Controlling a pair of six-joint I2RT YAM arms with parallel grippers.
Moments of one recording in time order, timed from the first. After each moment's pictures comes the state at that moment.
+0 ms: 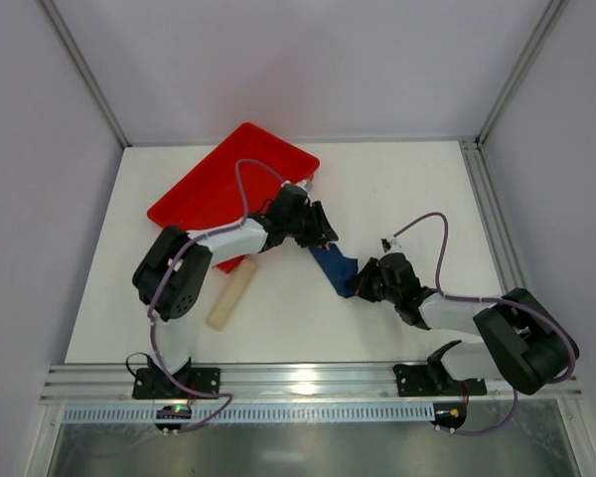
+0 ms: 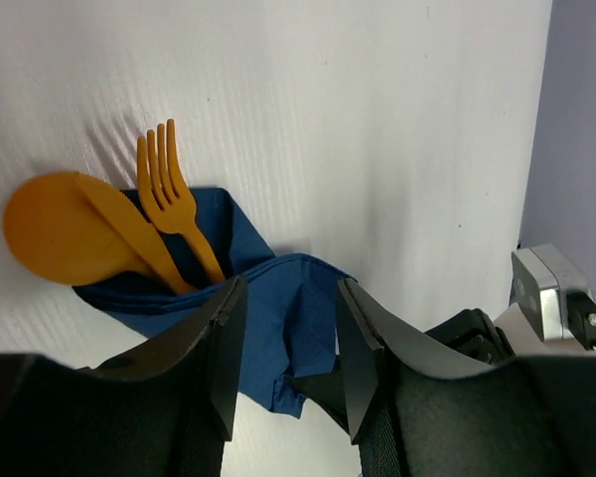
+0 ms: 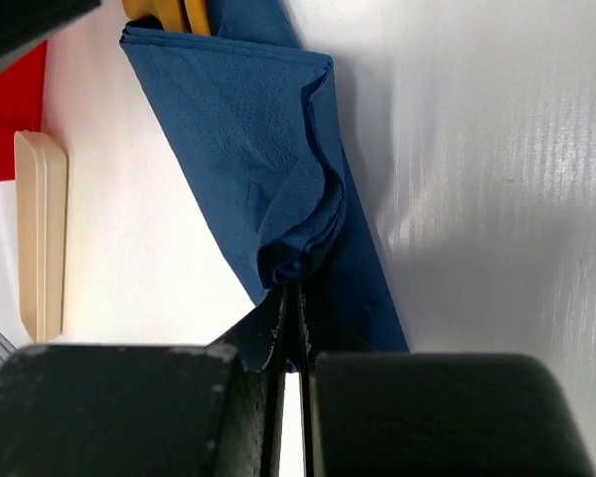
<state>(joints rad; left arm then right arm) -0.68 1.93 1.25 -0.02 0.25 -0.85 0.54 1.31 0.27 0.41 -0.09 0.86</state>
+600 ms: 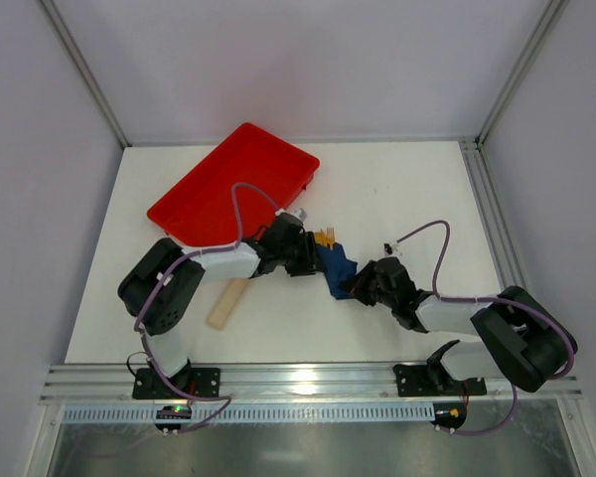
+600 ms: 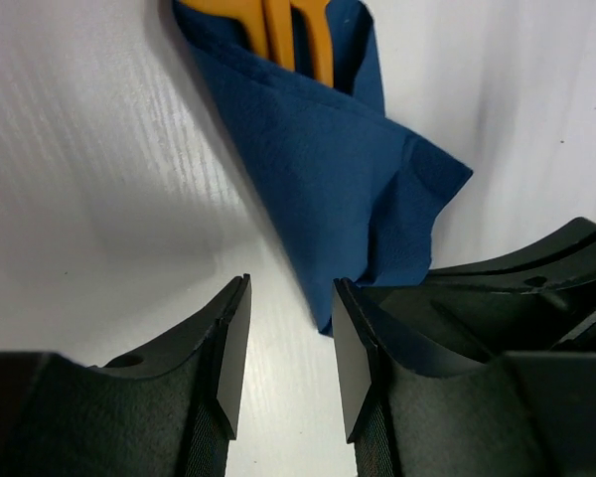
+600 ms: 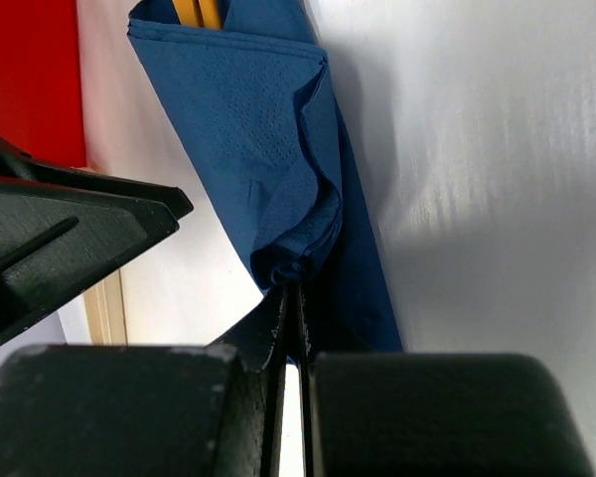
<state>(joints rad) -0.74 1.79 0.97 0.01 0.19 -0.84 0.58 1.33 0.26 0.45 -0.04 1.08</state>
